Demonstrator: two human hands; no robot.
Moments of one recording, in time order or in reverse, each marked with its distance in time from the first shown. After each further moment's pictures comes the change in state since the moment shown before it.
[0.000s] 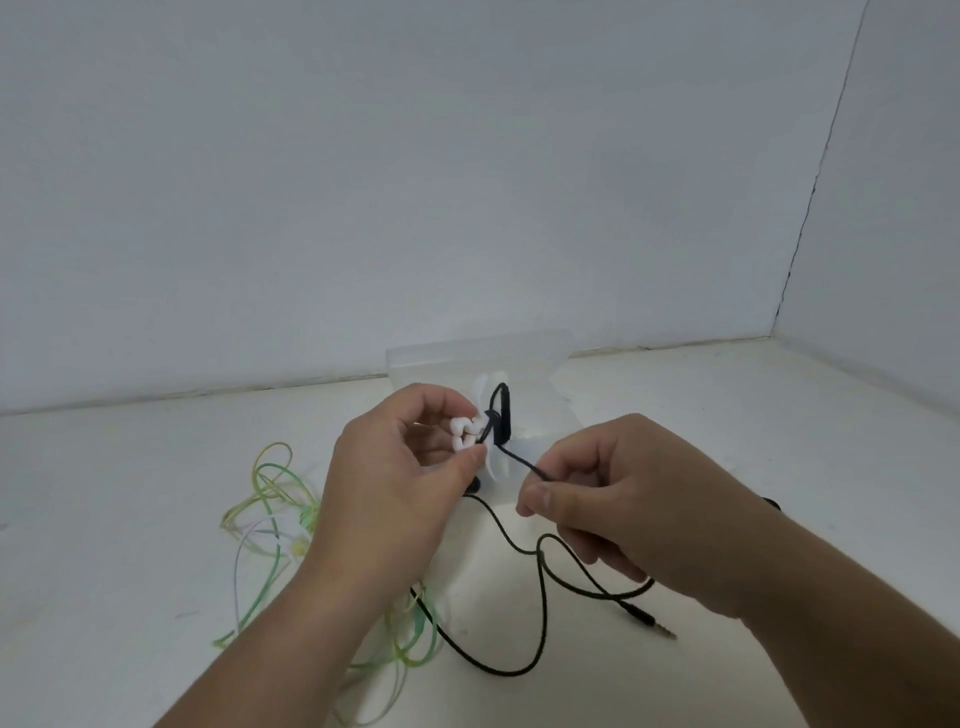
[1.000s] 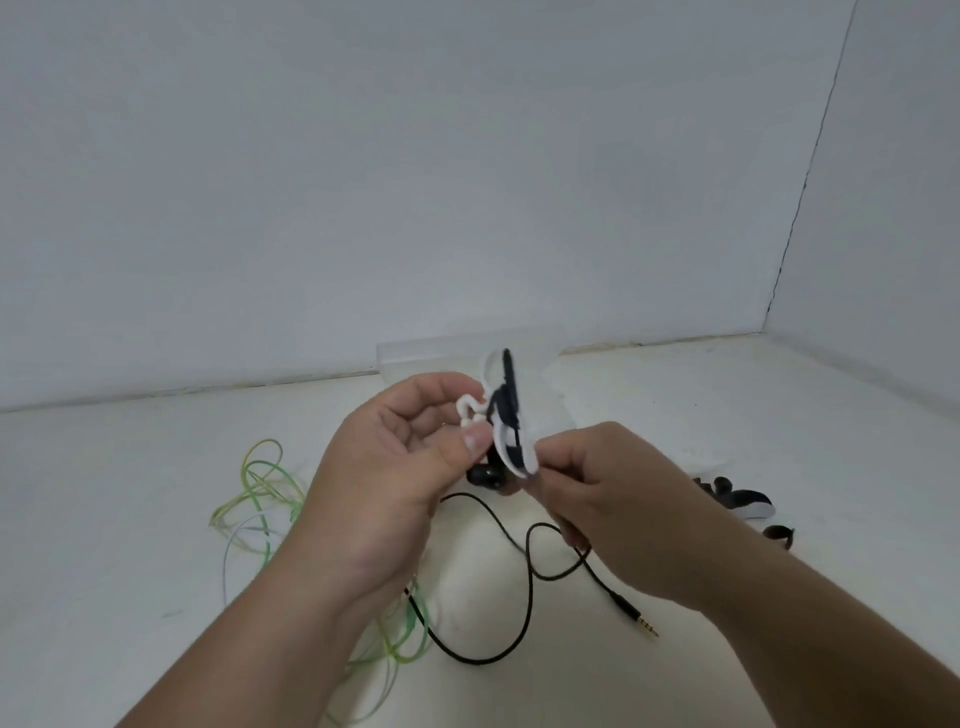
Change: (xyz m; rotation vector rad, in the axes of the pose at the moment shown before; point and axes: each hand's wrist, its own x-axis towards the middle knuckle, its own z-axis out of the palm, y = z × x) left_hand 0.001 0.003 0.002 -0.678 -0.212 -0.118; right_hand 0.014 0.013 0.012 -0.150 0.088 -0.023
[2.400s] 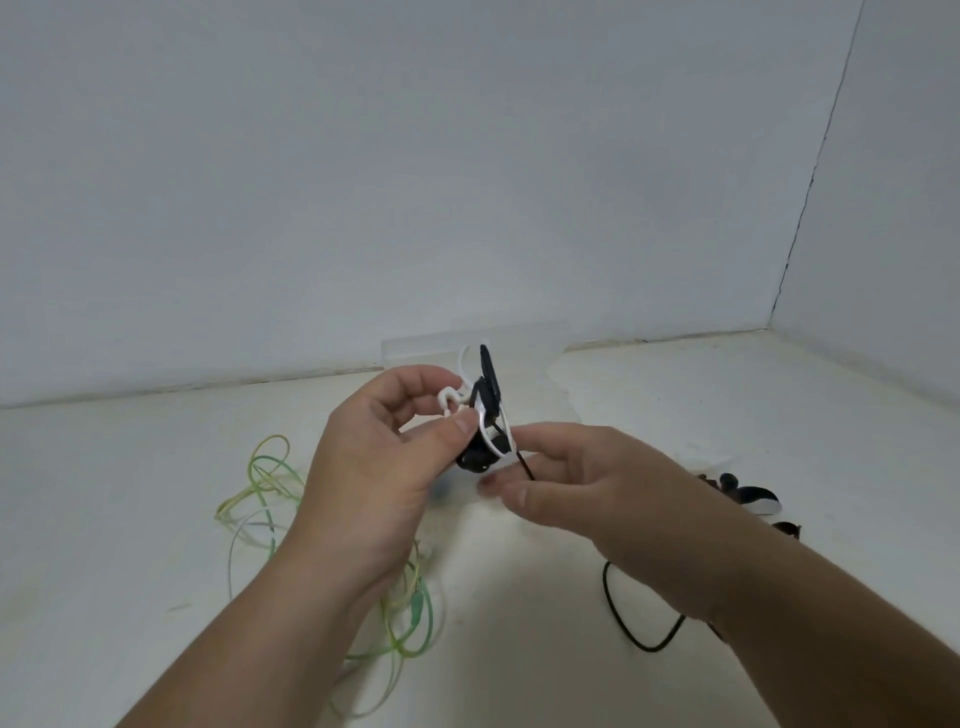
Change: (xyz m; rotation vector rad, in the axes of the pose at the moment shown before) left_hand 0.003 -0.001 -0.003 0.268 0.201 0.052; right_hand -0.006 -0.006 0.003 0.272 -0.136 0.048
